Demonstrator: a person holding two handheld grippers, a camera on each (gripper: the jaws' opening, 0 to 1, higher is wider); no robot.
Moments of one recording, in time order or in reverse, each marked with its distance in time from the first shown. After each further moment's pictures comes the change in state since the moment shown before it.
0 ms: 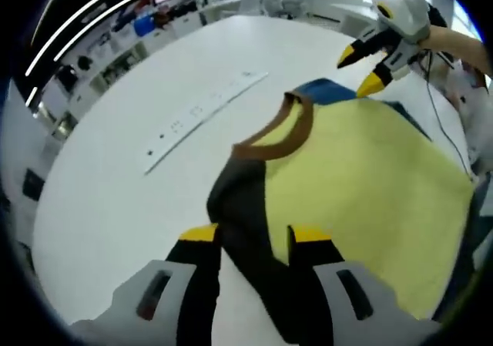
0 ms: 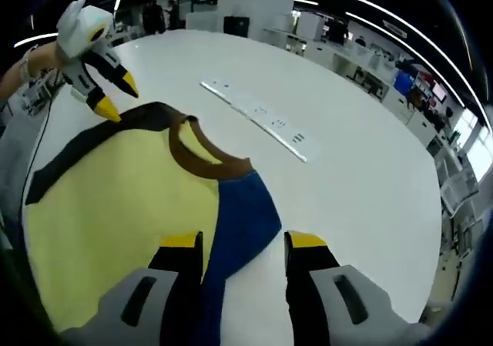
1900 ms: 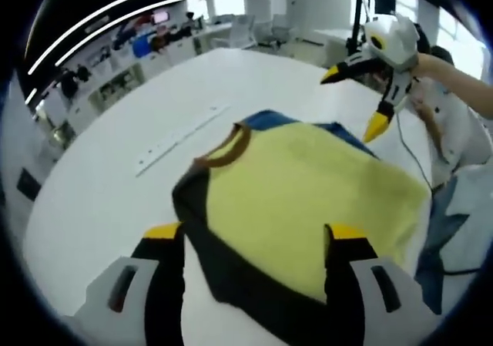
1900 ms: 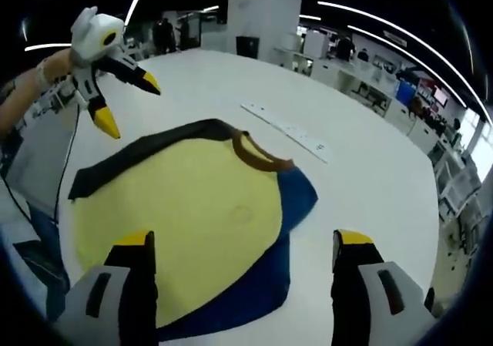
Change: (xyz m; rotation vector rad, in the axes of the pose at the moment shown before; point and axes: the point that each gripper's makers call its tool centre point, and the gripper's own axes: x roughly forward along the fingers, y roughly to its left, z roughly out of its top) left arm -0.094 -0.086 -0.005 -0.009 -0.146 -0.051; right arm -0.094 0.073 -0.016 0.009 -0.101 0.034
